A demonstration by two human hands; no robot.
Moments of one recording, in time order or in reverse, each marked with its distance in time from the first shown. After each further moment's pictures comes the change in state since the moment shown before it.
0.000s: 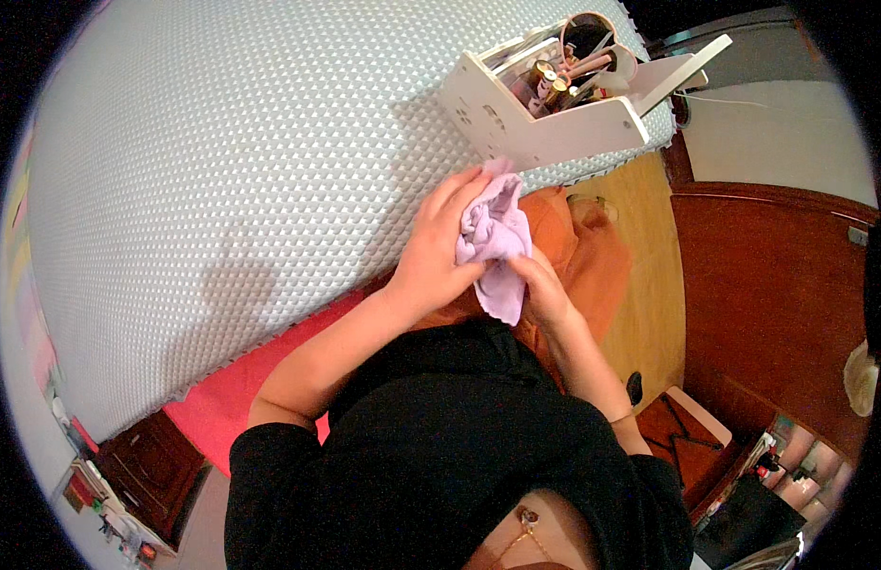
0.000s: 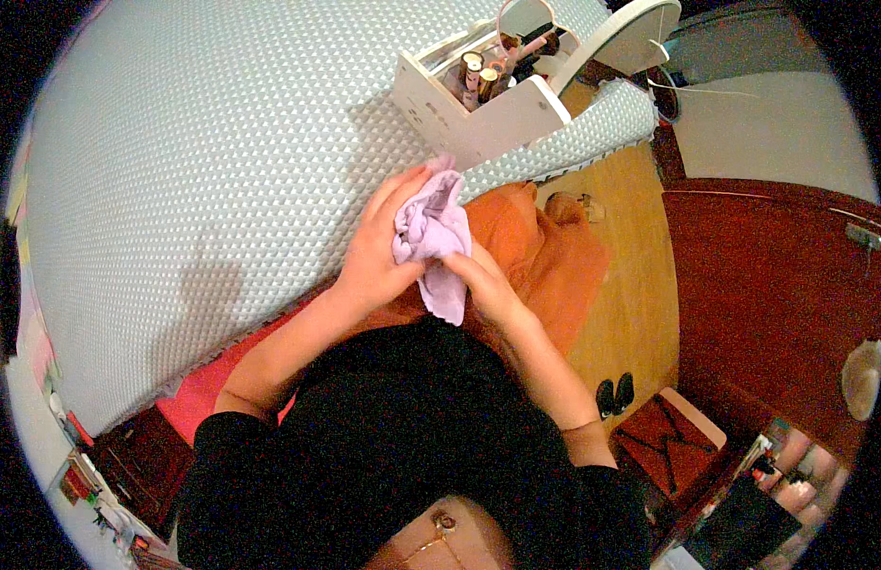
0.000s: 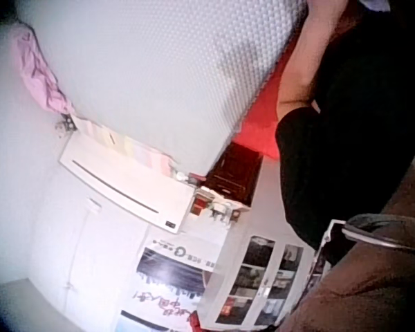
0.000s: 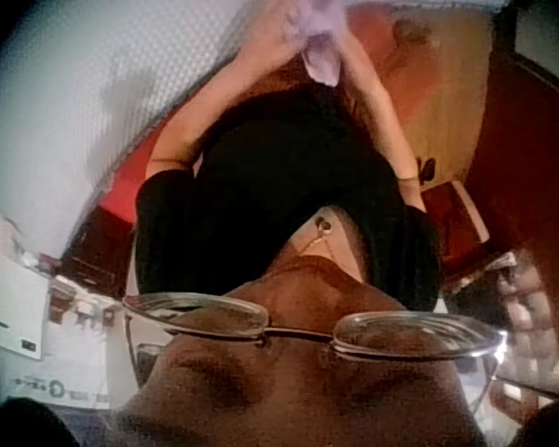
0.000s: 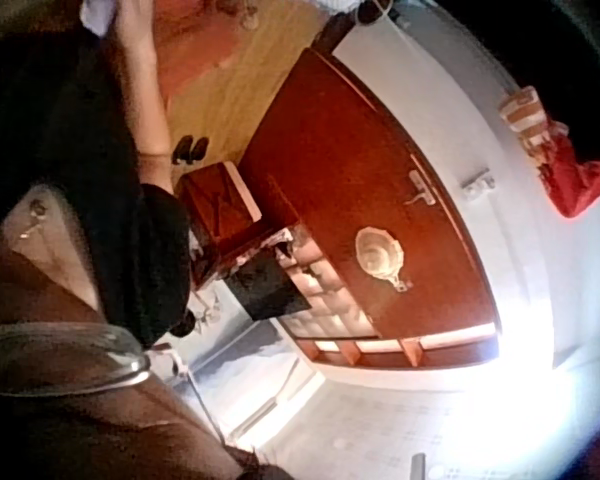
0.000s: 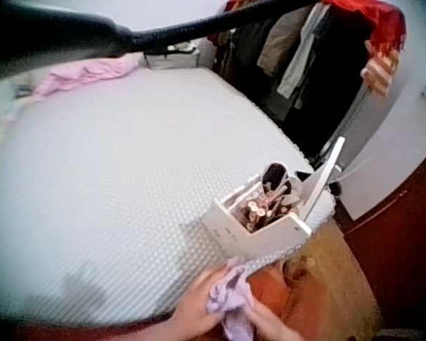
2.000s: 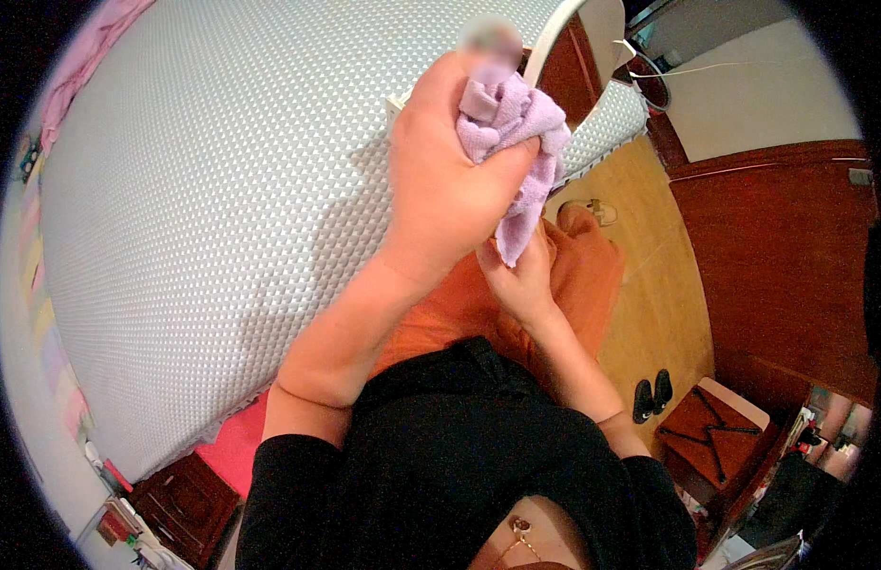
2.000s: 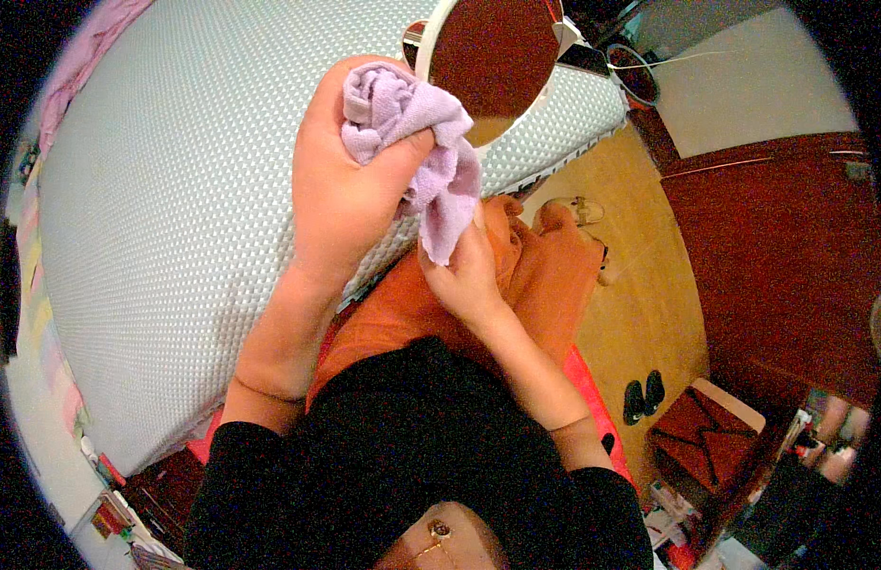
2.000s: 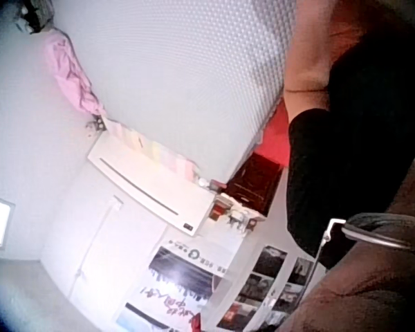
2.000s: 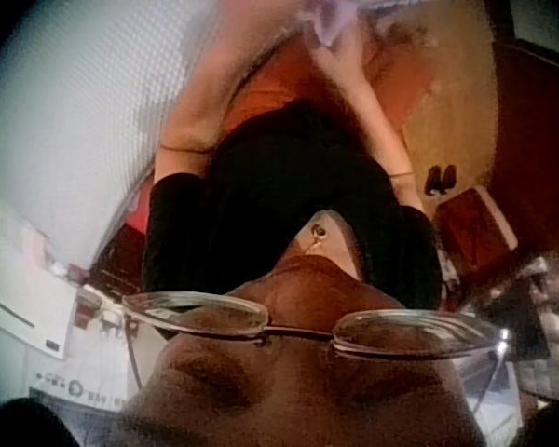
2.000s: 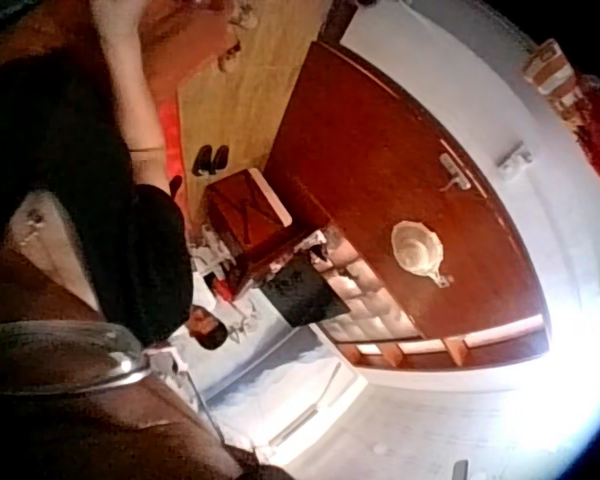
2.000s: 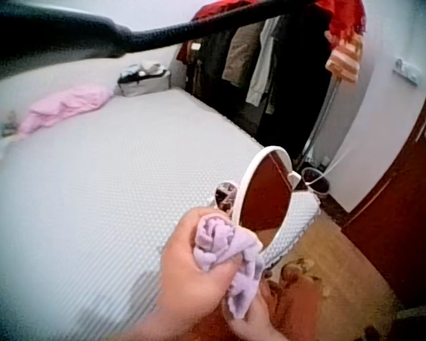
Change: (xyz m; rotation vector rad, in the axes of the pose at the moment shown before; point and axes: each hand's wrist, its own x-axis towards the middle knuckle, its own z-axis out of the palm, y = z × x) left_hand 0.129 0.117 0.004 -0.362 0.270 0.105; right_hand 0.026 -0.040 0.006 -0.774 0.440 -0.722
